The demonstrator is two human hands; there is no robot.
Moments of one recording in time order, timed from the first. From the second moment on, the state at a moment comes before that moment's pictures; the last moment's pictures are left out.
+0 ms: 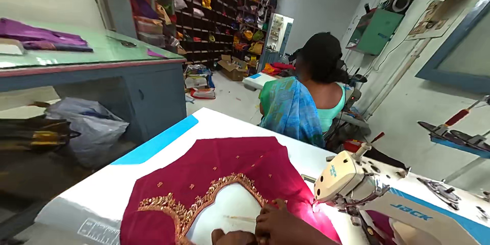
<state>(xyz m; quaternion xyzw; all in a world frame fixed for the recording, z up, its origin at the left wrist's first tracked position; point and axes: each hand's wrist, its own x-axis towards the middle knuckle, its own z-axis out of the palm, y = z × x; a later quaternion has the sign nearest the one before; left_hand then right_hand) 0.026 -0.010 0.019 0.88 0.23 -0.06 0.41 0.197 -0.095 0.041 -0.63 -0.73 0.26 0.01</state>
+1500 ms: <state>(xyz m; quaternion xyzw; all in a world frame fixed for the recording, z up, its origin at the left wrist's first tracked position) -0.018 0.134 -0.011 0.93 0.31 0.08 0.19 0.239 -0.037 -0.018 -0.77 -0.57 0.04 0.29</state>
